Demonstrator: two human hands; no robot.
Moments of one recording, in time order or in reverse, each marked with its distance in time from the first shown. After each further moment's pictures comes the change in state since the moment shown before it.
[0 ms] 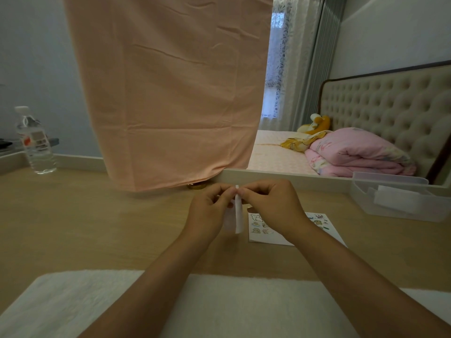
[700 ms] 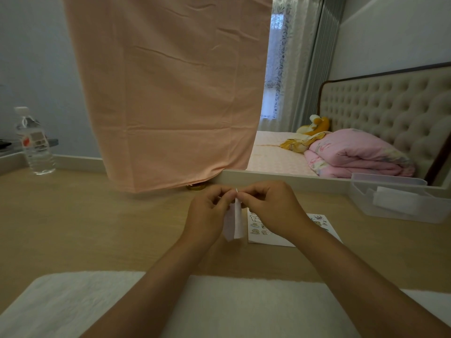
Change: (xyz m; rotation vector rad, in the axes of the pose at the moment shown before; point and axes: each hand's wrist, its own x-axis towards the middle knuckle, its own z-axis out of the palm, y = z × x) left_hand 0.000 -0.005 0.000 0.082 0.012 0.099; right_hand 0.001 0.001 -0.007 -0.176 -0.070 -0.138
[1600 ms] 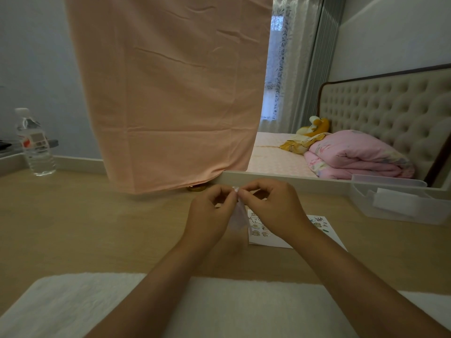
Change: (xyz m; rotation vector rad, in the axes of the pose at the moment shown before) left_hand 0.000 0.002 0.002 0.002 0.053 0.022; right_hand 0.001 0.004 0.004 -0.057 0.148 -0.055
